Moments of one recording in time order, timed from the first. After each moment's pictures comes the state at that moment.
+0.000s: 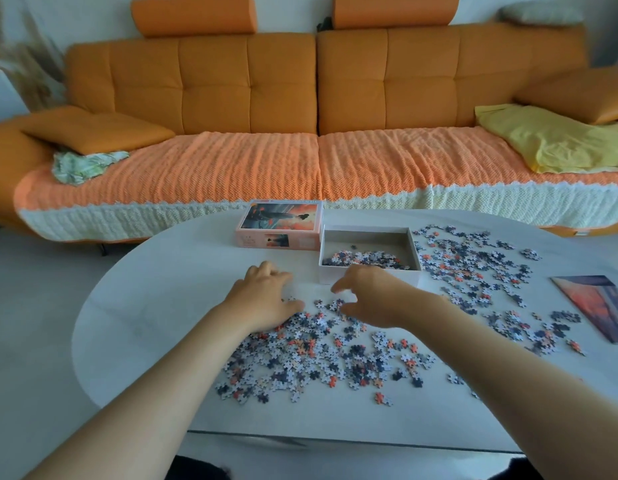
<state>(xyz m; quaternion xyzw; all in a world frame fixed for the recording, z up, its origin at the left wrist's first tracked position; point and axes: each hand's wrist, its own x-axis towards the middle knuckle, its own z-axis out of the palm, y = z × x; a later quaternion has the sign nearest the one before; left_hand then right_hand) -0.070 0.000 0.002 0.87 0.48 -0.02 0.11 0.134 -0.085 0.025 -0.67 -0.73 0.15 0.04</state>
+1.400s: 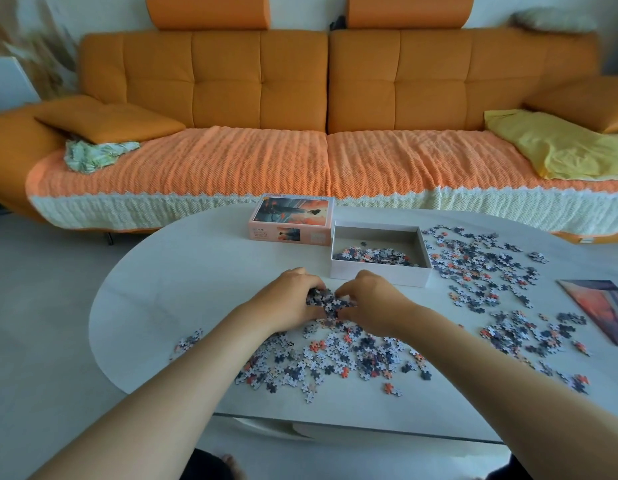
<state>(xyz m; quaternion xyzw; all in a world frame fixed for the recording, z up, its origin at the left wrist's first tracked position) -0.061 -0.017 -0.004 0.89 0.39 0.06 0.22 0.107 -0.086 0.004 -0.73 -0.66 0.18 0.07</state>
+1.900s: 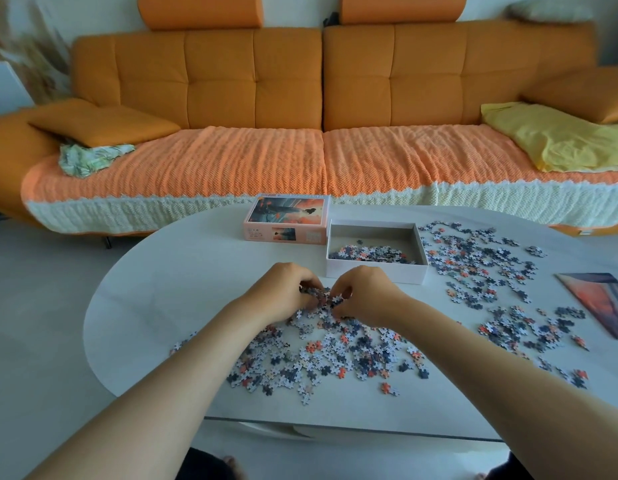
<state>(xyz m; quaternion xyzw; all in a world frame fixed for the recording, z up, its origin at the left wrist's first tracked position) -0.058 -0.008 0.002 0.87 0.41 0.10 0.26 0.108 -0.082 0.013 -0.73 -0.64 0.21 0.13</state>
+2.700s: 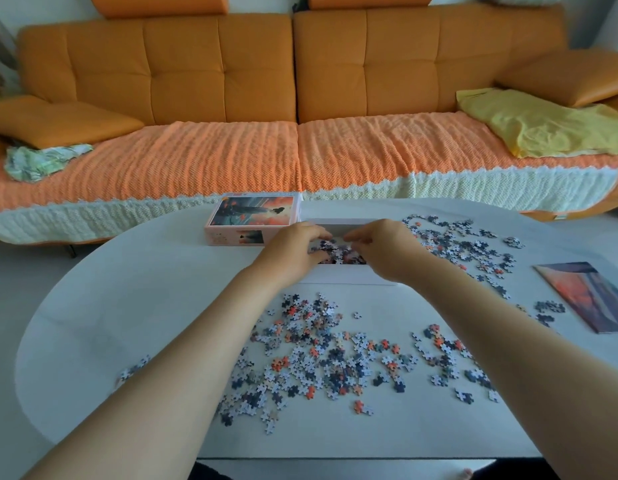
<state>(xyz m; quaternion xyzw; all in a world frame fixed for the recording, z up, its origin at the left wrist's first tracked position) 0.028 0.029 0.015 0.88 0.36 0.19 0.23 0.197 -0.055 0.033 -0.75 -0.59 0.16 0.24</state>
